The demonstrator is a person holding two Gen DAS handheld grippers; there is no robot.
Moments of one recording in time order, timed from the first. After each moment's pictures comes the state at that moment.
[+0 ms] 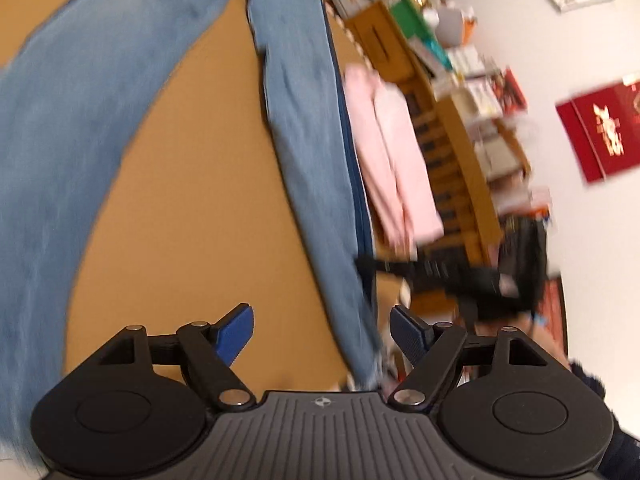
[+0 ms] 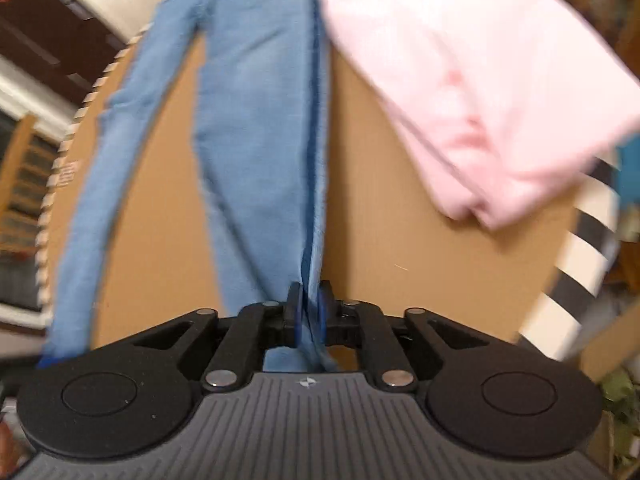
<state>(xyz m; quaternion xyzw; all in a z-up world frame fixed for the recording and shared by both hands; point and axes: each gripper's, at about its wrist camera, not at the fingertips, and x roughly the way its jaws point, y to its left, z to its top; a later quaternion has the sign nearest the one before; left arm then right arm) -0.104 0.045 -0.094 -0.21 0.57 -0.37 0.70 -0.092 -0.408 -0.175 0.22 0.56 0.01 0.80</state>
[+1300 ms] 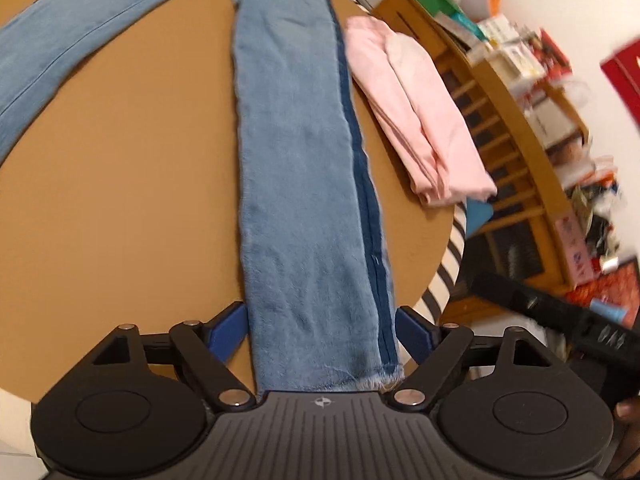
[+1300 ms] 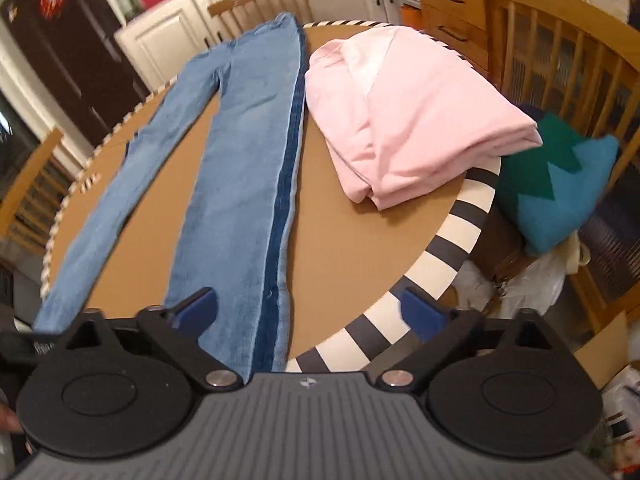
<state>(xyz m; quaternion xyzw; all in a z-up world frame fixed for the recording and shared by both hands) -0.159 -0.083 -0.123 -0.14 0.56 -0.28 0.77 -0.224 -0.440 -0.137 0.18 0.44 0.01 0.88</state>
